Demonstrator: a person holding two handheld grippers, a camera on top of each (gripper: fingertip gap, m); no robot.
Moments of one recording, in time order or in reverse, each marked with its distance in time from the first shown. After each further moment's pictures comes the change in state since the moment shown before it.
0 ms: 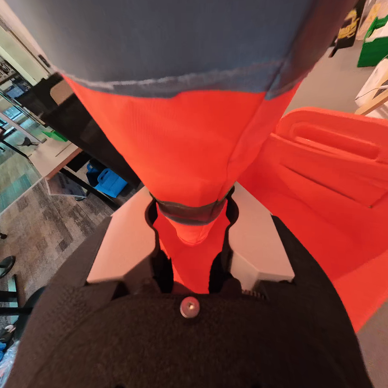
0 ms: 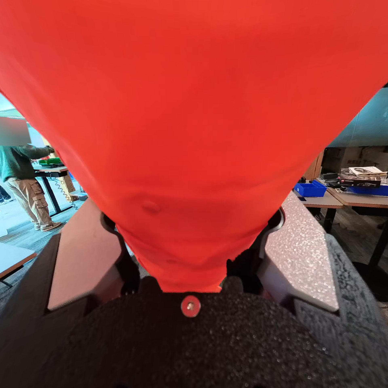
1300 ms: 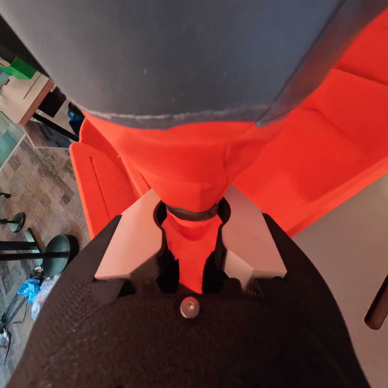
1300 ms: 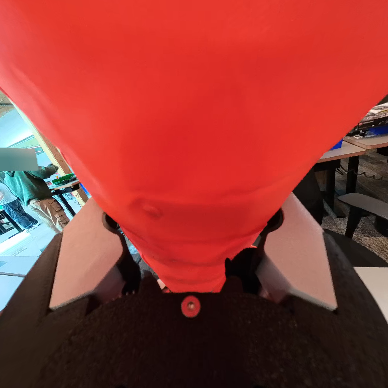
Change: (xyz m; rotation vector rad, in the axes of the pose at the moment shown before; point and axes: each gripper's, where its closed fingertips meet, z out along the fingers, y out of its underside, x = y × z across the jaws) left arm 0.026 0.129 -0.026 -0.288 0.034 0.059; right arm 0.014 0.122 -0.032 -0.037 0.053 0.219
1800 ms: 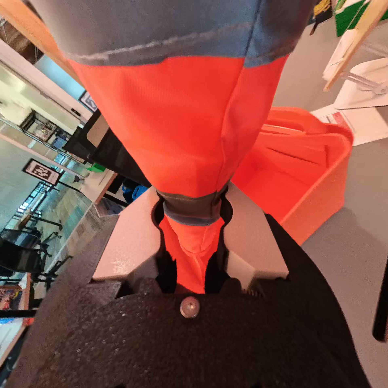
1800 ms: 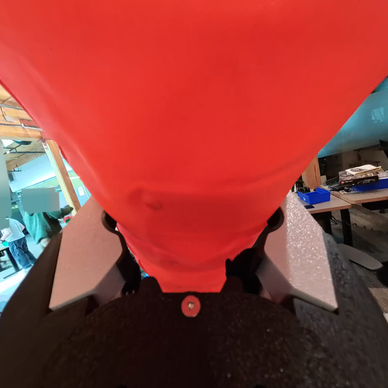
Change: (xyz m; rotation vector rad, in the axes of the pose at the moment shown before) left arm 0.013 -0.133 -0.148 0.303 -0.102 0.206; right arm -0.059 -0.159 -0.137 0.252 -0.028 -0.018
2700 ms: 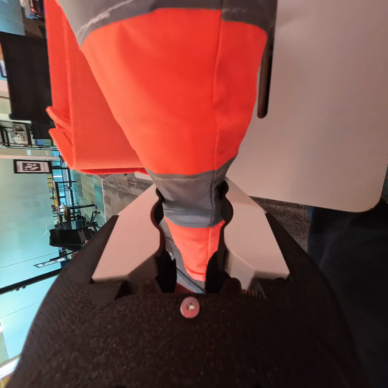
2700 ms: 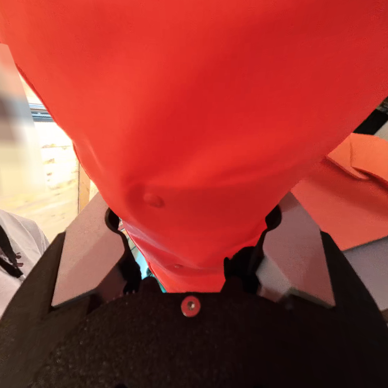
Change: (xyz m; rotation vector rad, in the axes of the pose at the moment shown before) left arm 0.222 0.228 -0.190 -0.391 0.161 0.450; right arm 0.083 0.311 -0.318 0.188 0.059 0.806
